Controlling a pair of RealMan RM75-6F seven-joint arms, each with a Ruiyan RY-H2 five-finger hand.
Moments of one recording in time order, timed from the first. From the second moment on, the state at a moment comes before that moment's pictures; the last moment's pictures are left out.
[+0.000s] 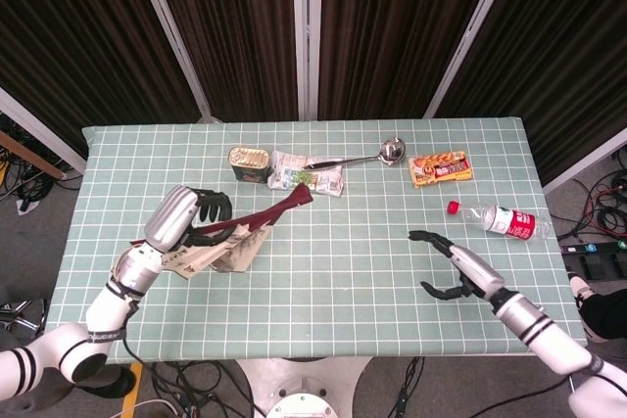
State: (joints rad) left arm -0.62 -1.31 -0.19 -1.65 1.53 1.23 -0.41; right arm 0.53 -1.11 0.00 -1.56 -1.72 0.95 1.00
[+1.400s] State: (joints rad) left arm -0.68 -1.32 -0.22 -1.75 1.57 1.26 -0.31; right arm 1.03 -1.49 0.22 -1.49 -1.42 0.70 1.05
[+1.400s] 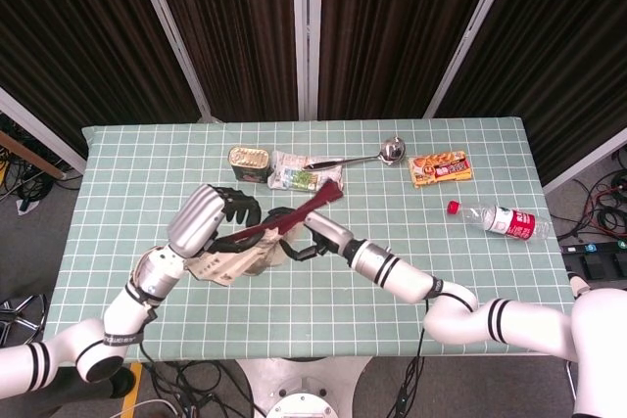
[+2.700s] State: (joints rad) left arm -0.62 -1.57 -0.06 -1.14 1.93 1.51 0.32; right arm 0.73 -1.77 0.14 -0.86 -1.58 1.46 0.25
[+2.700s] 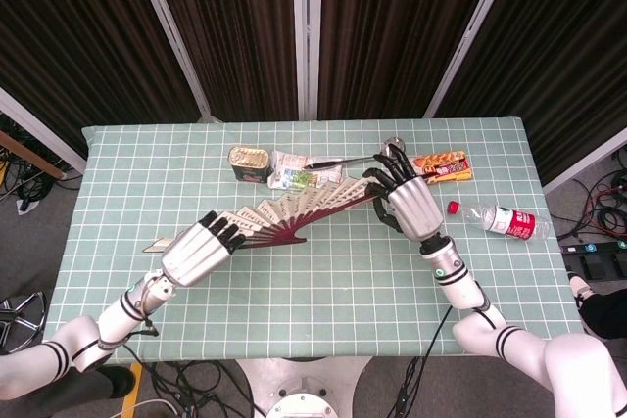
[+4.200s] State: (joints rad) left arm -0.58 -1.32 -0.10 -1.72 1.42 1.07 0.31; right arm 0.51 -1.42 0.02 -1.32 -1.48 1.22 -0.03
